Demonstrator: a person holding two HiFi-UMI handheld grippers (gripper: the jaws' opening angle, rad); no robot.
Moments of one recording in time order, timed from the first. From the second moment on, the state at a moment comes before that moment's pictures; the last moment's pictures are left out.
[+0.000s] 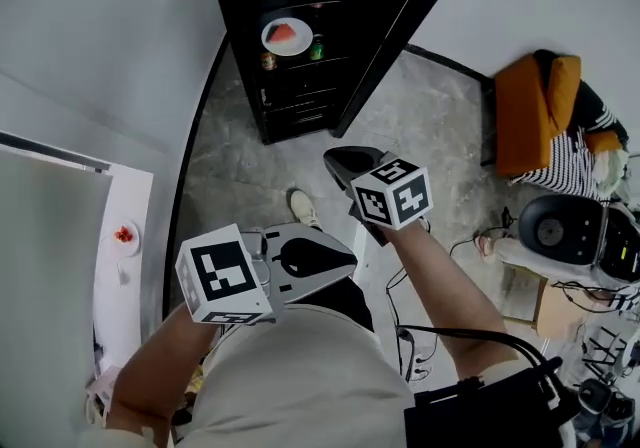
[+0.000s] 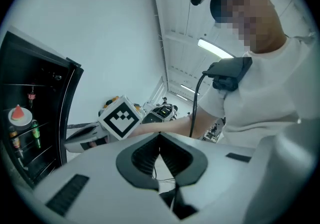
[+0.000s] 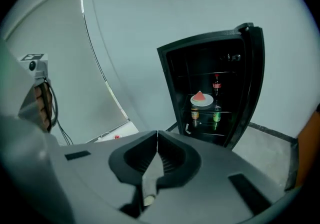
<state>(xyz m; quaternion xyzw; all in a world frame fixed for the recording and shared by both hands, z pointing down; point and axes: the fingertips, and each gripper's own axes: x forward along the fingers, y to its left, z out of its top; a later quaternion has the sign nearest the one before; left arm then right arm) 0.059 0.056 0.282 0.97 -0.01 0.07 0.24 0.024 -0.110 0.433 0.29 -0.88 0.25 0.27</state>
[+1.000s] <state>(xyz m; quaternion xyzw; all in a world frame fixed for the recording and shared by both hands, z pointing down) 0.013 0.145 0.267 0.97 -0.06 0.05 0.23 0.043 0.070 0.352 0.28 -0.90 0.22 0.24</state>
